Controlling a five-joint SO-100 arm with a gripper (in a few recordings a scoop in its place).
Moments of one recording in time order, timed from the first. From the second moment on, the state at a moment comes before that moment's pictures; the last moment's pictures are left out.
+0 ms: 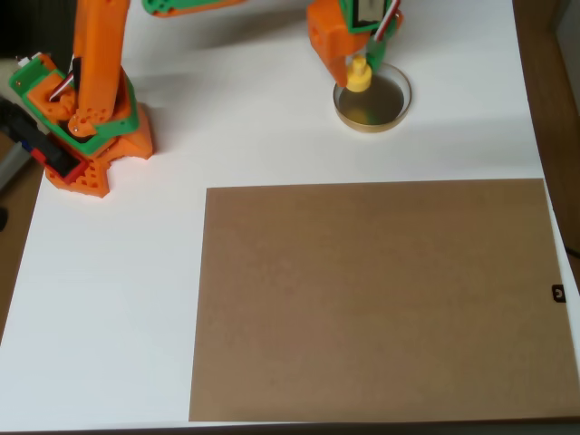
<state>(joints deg) -59.8 61.8 60.9 90.6 -17.8</state>
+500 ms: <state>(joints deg) -60.7 53.2 50.0 93.9 -17.8</state>
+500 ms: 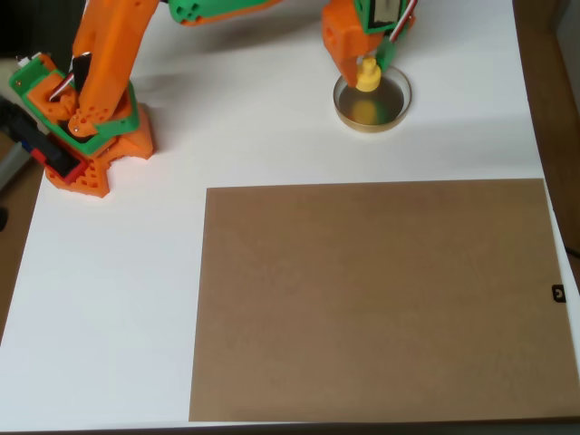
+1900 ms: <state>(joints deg) -52.3 77.6 72.0 95.5 -28.0</state>
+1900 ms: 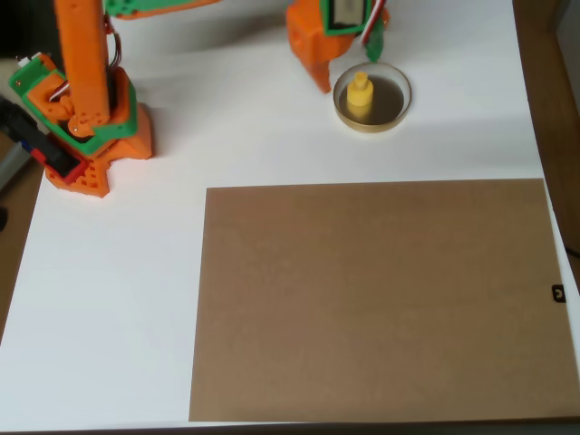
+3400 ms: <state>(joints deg) 11.3 120.7 124.0 57.9 -15.4</state>
